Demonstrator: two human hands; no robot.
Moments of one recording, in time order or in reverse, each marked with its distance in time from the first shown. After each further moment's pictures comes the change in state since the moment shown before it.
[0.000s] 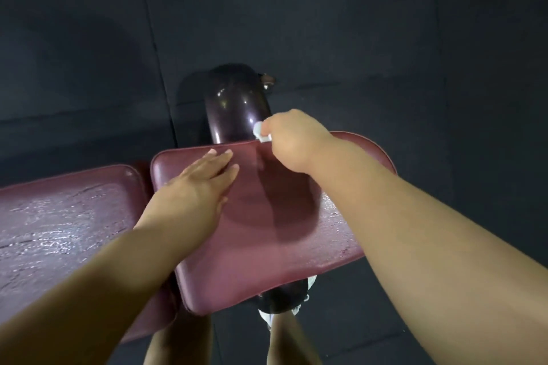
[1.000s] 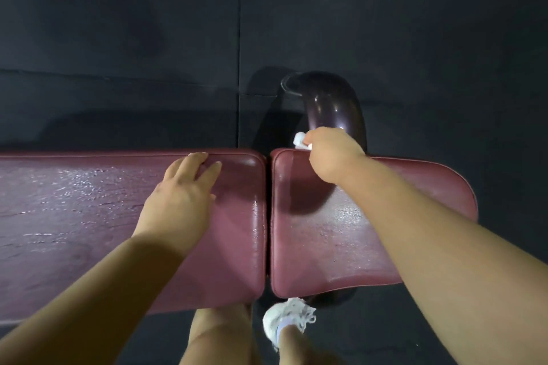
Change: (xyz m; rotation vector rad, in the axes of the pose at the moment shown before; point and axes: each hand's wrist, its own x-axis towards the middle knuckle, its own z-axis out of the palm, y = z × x) left_hand -0.091 -0.137 -0.033 -0.055 0.151 -0.376; right_hand 0.045 -0.127 0.017 -0.014 -0.208 0.194
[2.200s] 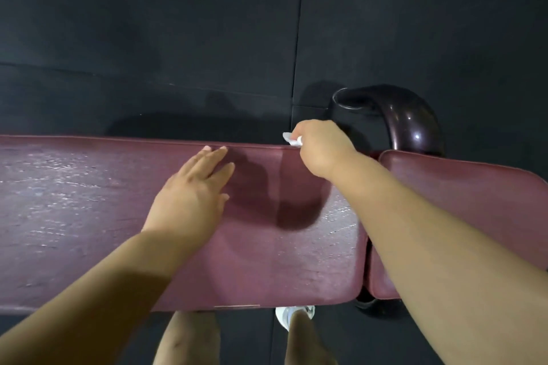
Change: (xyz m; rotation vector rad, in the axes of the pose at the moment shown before) left_hand -0.024 -0.168 -0.022 -0.052 0.088 0.121; right_hand 0.015 -0.180 0.052 -0.010 0.135 -0.101
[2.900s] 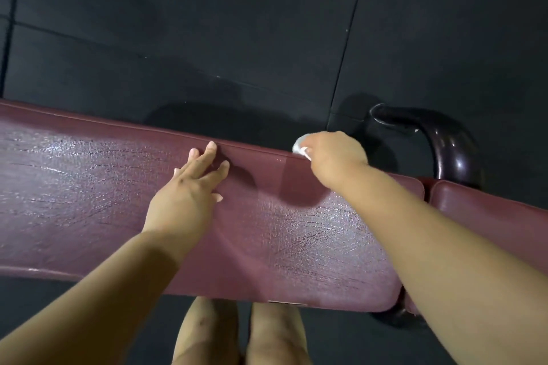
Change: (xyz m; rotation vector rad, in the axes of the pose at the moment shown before) left_hand -0.032 -0.093 -0.043 -0.167 -0.076 -0.256; right_hand 0.016 -0.101 0.009 -0.215 -0.061 -0.066
